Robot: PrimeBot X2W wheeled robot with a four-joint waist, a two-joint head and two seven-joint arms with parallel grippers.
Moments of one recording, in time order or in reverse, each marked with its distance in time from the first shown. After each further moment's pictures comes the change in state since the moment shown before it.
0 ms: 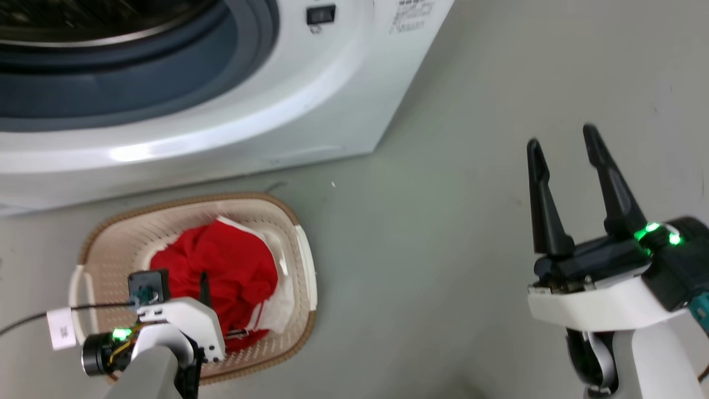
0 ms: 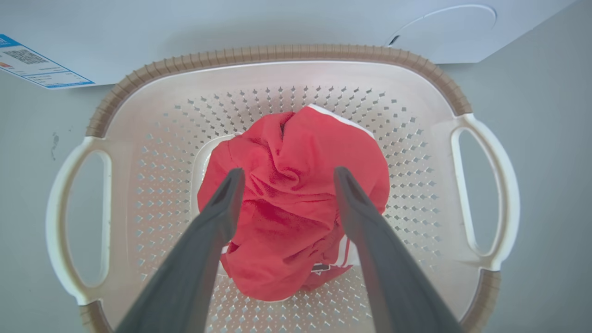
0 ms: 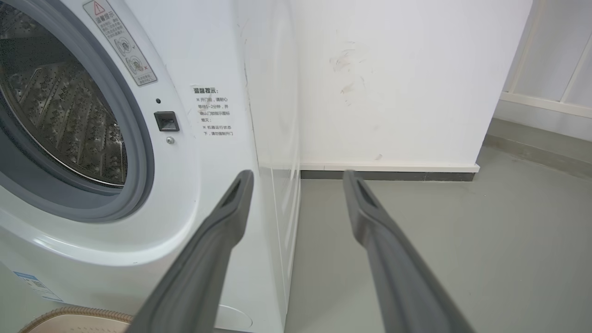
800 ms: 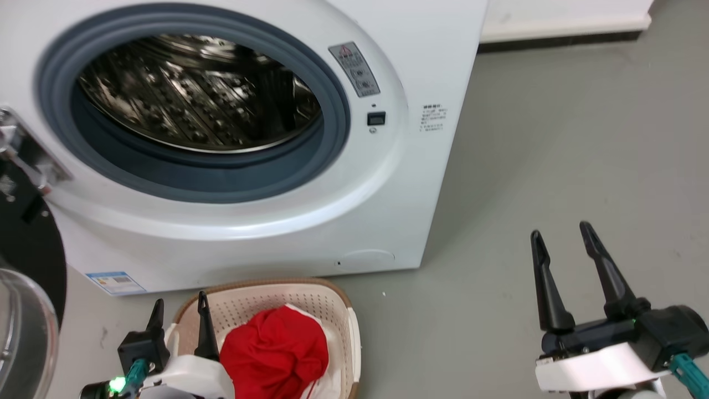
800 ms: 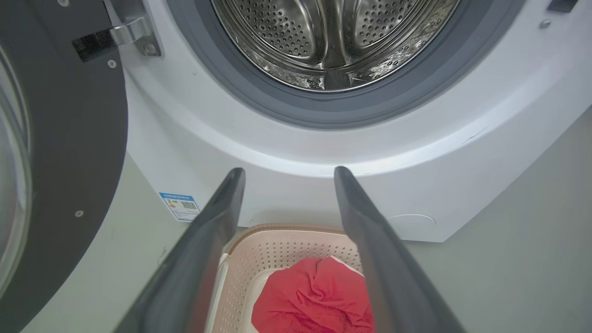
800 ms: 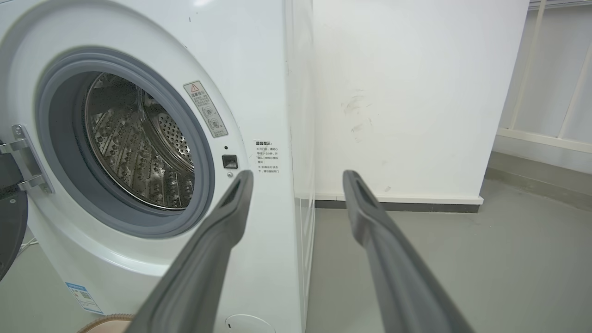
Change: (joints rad) left arm 0.434 -0.156 0.350 -0.648 0.326 0.005 0.000; right arm 0.228 0.000 -0.048 0.048 -0.037 0.000 0.000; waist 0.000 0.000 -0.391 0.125
